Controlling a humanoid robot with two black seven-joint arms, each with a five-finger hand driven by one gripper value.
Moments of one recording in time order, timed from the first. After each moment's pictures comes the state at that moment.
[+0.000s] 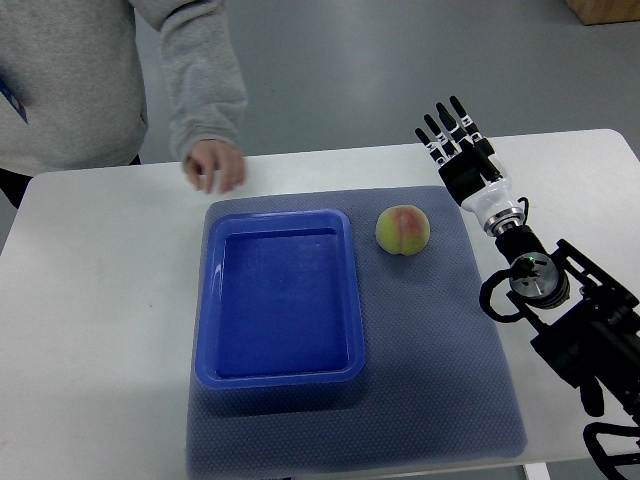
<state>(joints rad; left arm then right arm) -0.06 0.00 0.03 -0.27 0.00 -0.04 0.14 0.55 -0.05 1.11 0.77 -0.12 0.35 0.29</state>
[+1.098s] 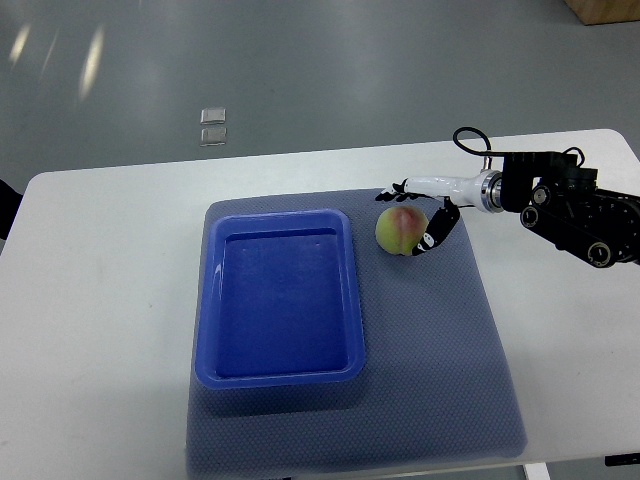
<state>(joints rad) -0.06 0.00 0.03 -0.28 0.00 -0.05 0.14 0.98 -0.35 0.30 0.79 -1.37 0.31 0.16</state>
